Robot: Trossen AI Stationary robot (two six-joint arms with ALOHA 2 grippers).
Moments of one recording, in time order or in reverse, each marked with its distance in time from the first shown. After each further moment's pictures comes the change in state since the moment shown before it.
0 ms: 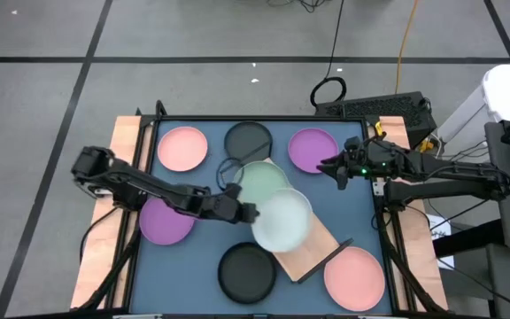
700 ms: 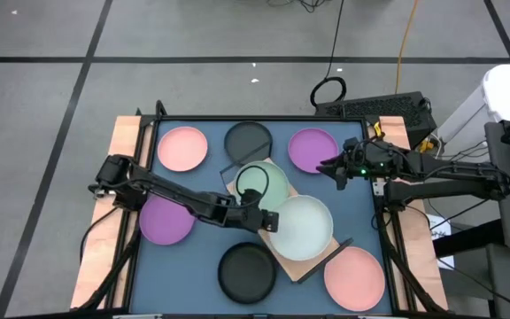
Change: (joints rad) left arm -0.021 0.227 0.330 -0.214 -0.052 0.019; right arm 0.000 0.011 0.000 -0.020 0.004 0.016
